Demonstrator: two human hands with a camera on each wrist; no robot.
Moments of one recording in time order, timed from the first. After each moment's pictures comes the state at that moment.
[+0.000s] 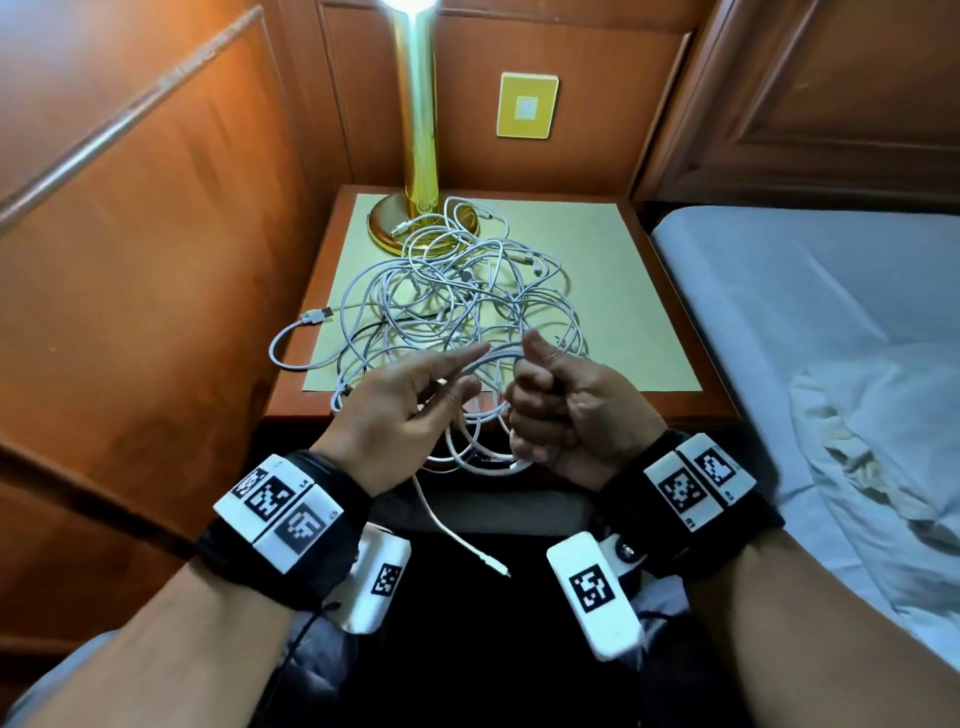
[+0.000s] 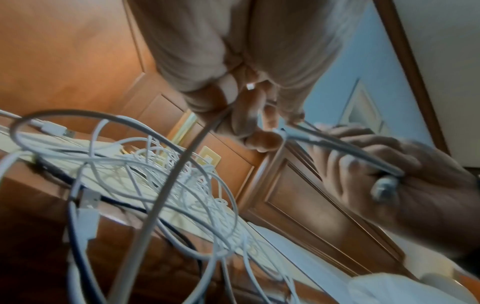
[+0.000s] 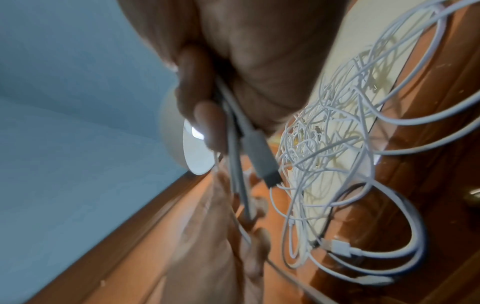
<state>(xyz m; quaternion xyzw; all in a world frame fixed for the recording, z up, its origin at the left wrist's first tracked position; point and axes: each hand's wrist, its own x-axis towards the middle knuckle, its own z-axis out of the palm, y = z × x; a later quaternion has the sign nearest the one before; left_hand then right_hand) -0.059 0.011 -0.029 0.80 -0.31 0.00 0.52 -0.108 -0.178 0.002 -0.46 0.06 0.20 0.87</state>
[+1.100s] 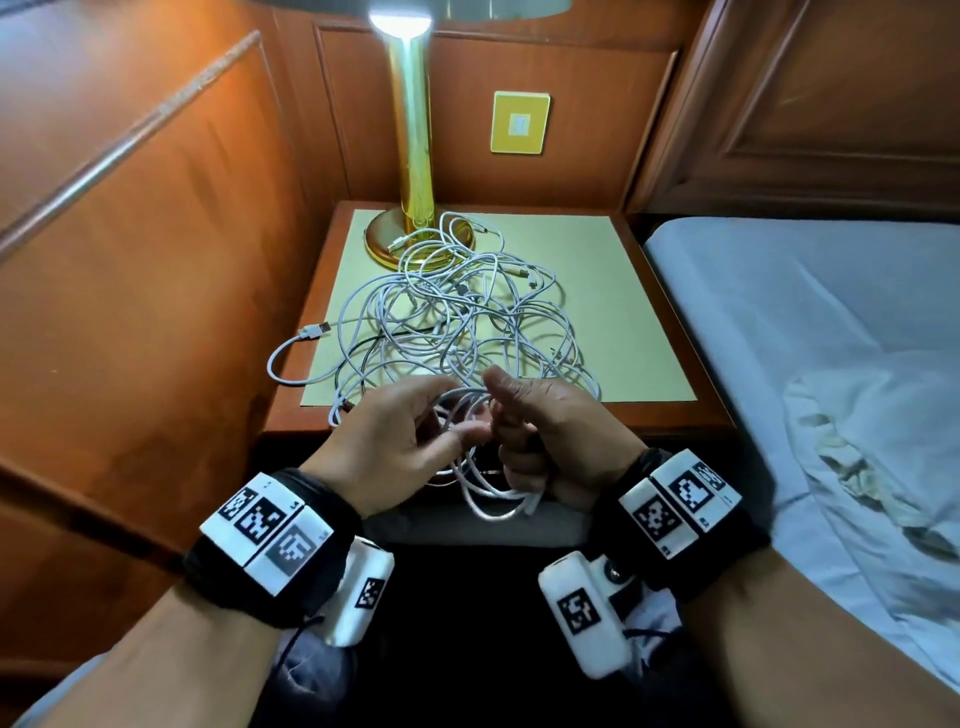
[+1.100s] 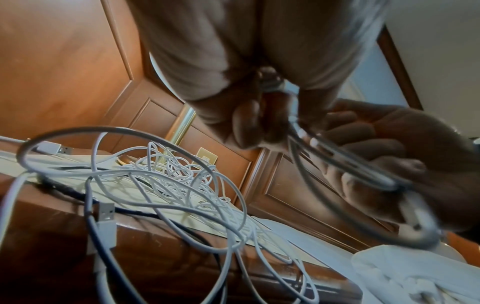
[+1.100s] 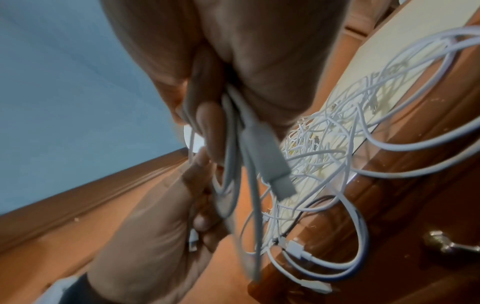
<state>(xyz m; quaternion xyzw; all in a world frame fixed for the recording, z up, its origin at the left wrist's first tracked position) -0.058 0.016 -0.031 0.81 -0.37 0.01 0.45 -0.112 -0.165 -0.003 -0.57 0.05 0.17 0.80</state>
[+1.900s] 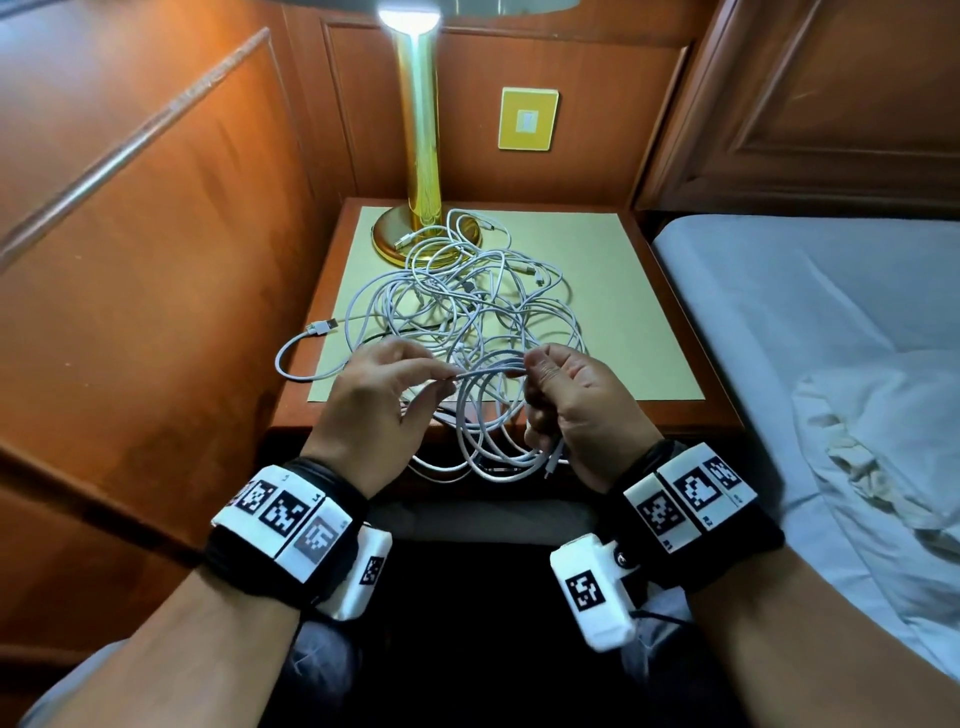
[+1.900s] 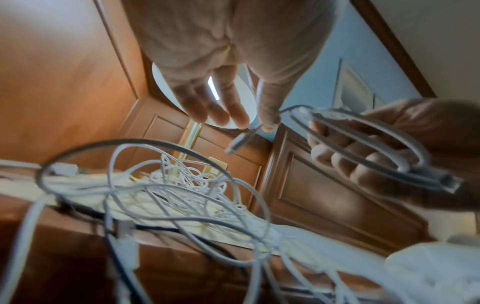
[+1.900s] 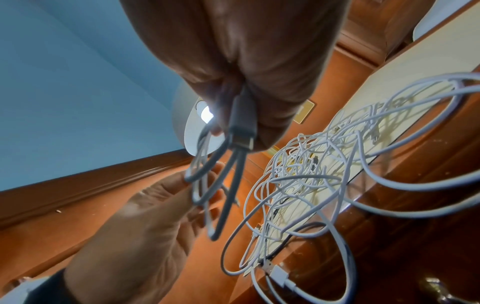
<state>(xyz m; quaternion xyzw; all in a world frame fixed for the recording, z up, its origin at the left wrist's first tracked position) -0.044 0.023 -0.037 0.83 -0.34 0.18 0.41 -0.103 -0.175 -0.007 -0.62 0.09 0.02 0.78</state>
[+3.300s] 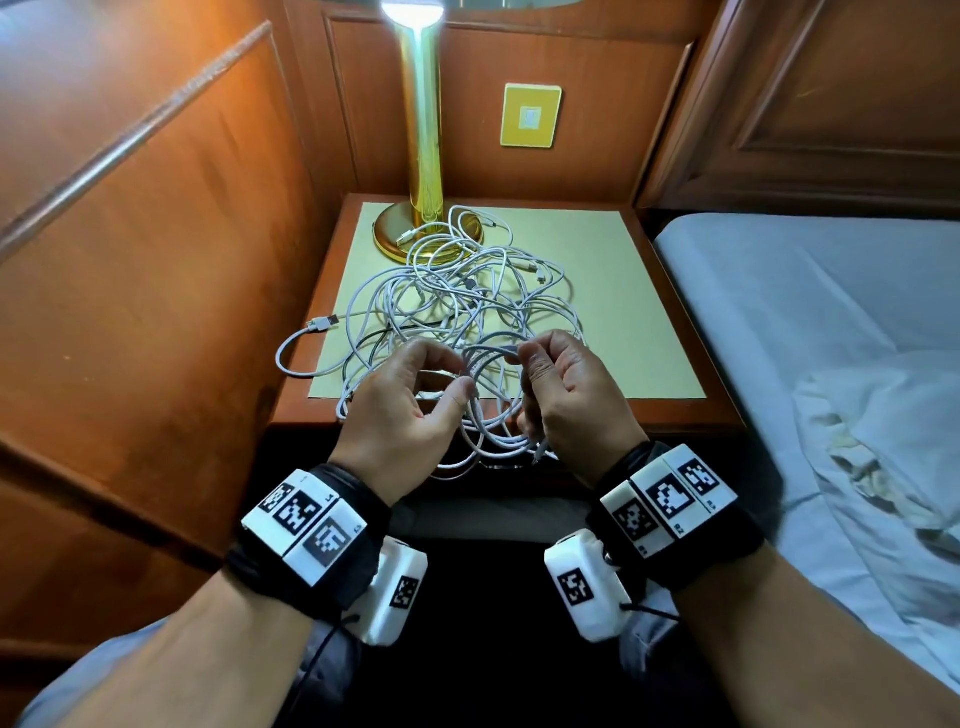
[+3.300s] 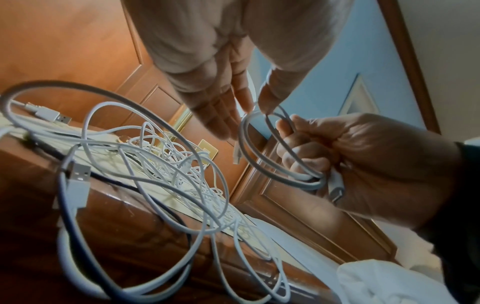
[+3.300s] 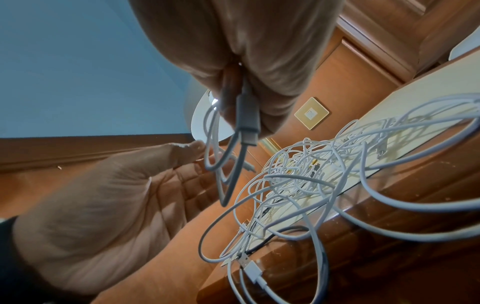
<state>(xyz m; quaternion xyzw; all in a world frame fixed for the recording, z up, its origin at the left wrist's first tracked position) -0.064 0.004 -0.033 0.79 -0.19 0.03 0.58 -0.094 -0.171 -0.020 -0.75 0.05 -0.07 0.66</state>
